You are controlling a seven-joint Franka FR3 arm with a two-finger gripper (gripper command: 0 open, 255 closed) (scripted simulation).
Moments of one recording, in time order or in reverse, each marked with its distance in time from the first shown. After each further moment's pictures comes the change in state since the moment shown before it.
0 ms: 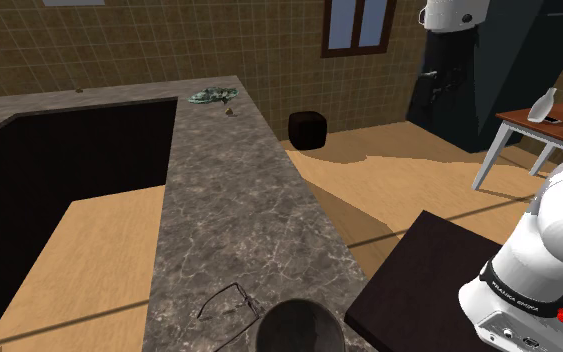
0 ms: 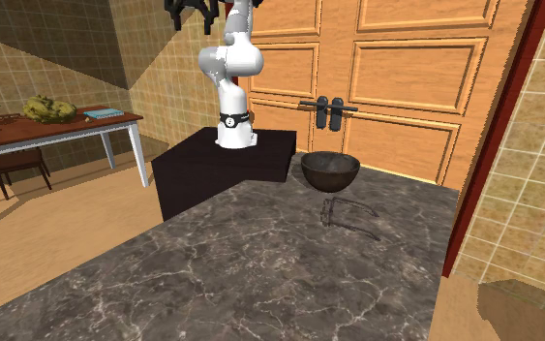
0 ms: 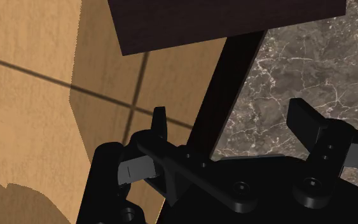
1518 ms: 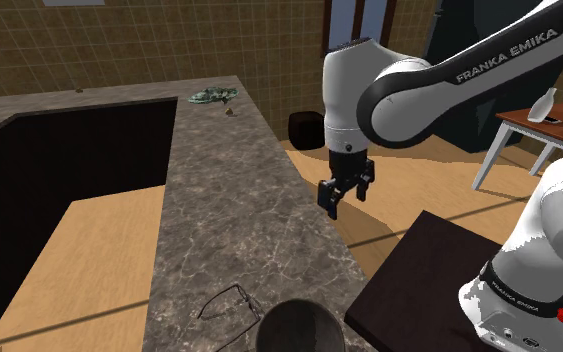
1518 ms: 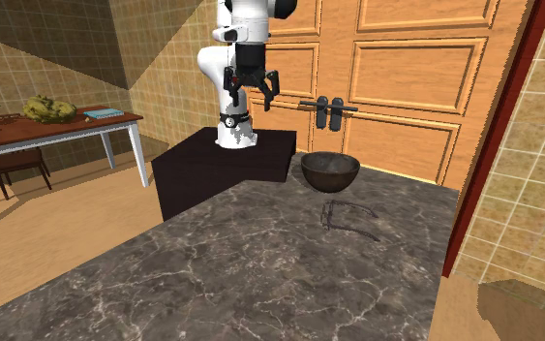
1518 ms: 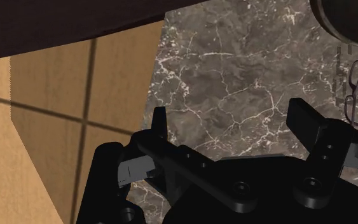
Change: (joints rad) arm 0.111 0.437 0.291 -0.170 0.240 0.611 0.362
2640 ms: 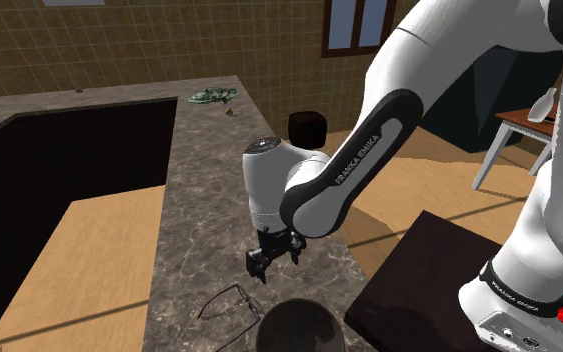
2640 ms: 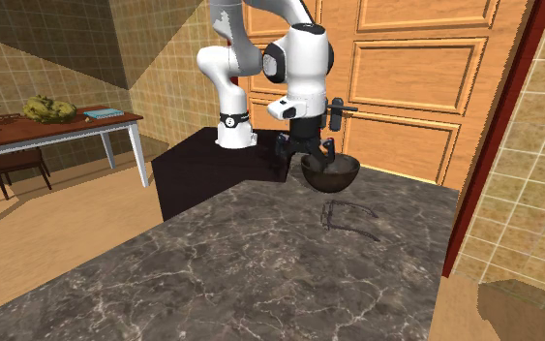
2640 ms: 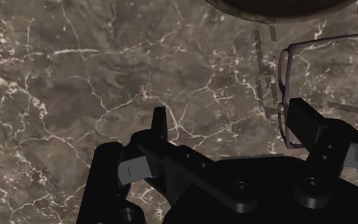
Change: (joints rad) arm 0.093 0.702 0.104 0.312 -0.211 0.393 0.388
